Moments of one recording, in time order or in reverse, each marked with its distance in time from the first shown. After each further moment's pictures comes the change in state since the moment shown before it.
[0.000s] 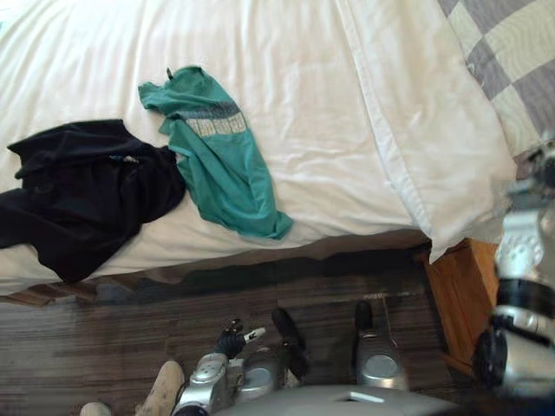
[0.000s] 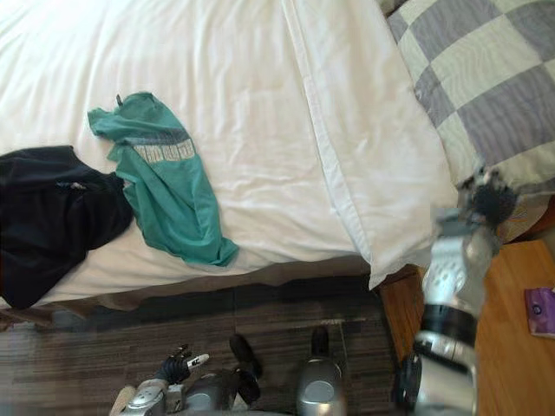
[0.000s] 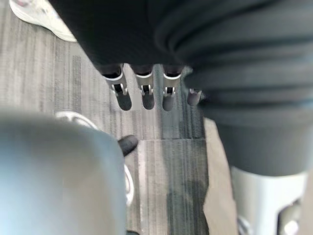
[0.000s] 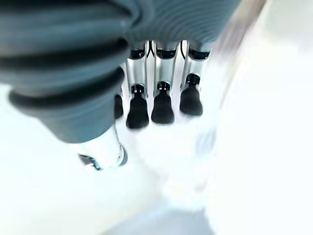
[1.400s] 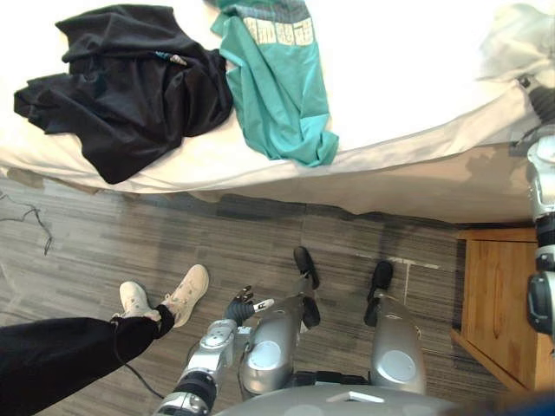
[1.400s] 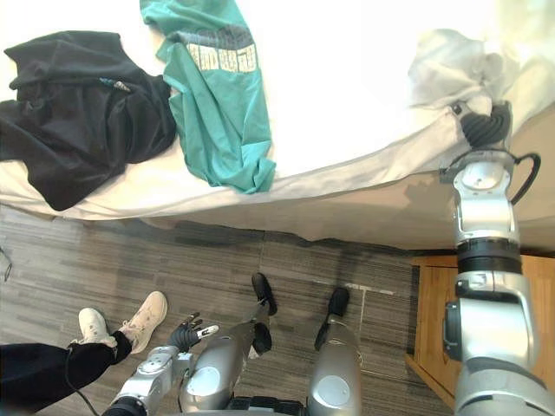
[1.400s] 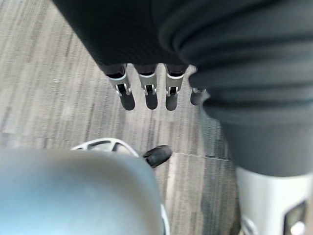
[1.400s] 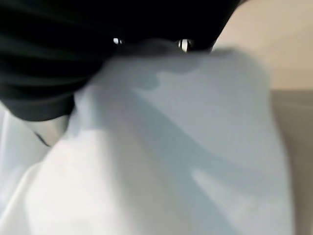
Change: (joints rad) left arm -0.097 0.017 -0.066 -0.034 -0.028 -0.007 -0.008; right arm -0.086 -0.133 0.242 0.250 -0.685 0.237 -0.132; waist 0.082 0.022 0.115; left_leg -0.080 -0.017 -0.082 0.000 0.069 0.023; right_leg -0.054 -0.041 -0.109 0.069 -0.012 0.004
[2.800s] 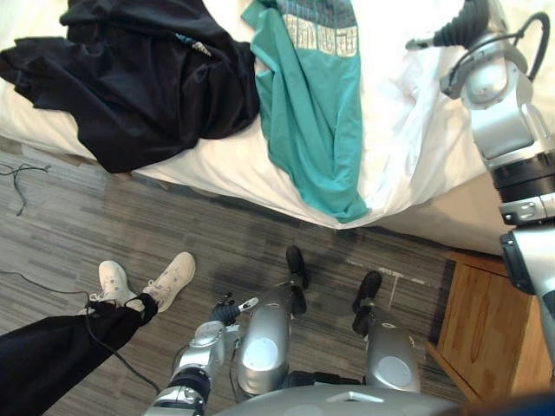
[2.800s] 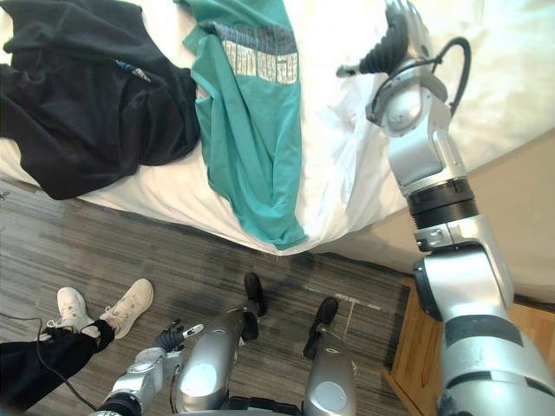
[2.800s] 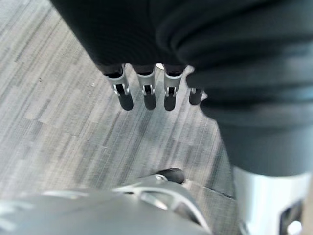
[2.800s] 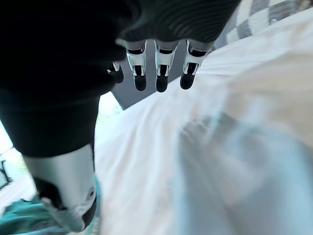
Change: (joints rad) left arm -0.077 0.006 0.067 0.110 -0.035 0.079 0.078; right arm -0.461 -0.066 0.520 -0.031 -0.476 0.188 0.203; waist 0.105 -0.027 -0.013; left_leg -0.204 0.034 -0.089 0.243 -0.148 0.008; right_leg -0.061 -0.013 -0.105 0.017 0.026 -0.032
